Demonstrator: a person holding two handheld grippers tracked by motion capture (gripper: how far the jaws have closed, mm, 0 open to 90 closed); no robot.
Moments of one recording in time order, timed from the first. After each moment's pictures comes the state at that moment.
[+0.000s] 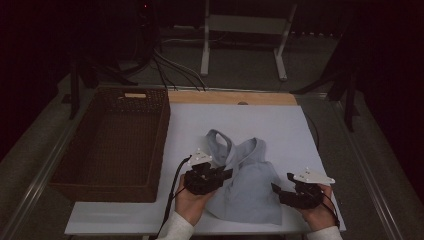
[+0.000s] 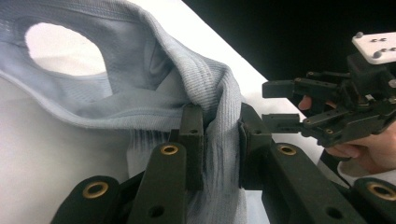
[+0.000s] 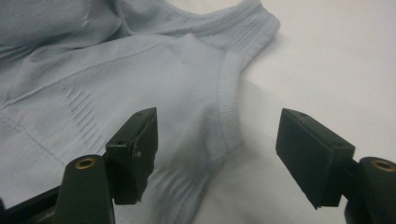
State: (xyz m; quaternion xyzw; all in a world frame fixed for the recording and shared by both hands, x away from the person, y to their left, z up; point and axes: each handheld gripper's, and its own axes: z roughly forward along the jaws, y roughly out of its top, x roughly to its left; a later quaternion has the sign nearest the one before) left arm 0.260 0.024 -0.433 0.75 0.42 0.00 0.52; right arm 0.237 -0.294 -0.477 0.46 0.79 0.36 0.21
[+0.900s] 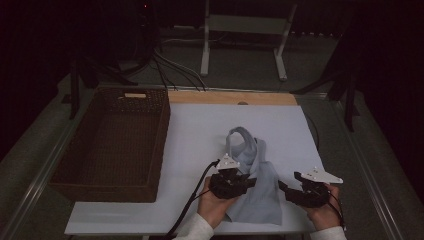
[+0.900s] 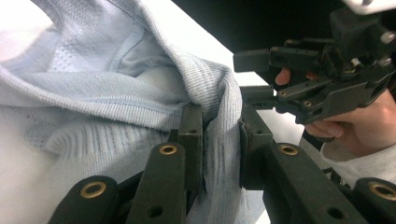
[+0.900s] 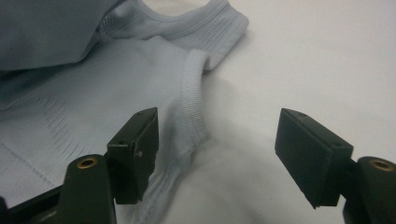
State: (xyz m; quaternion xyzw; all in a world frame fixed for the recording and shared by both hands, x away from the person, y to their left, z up) left arm 0.262 -0.035 -0.452 0.78 0.37 -0.04 0.50; right arm 0.238 -0.309 -0.476 0.48 0.77 0.36 0.22
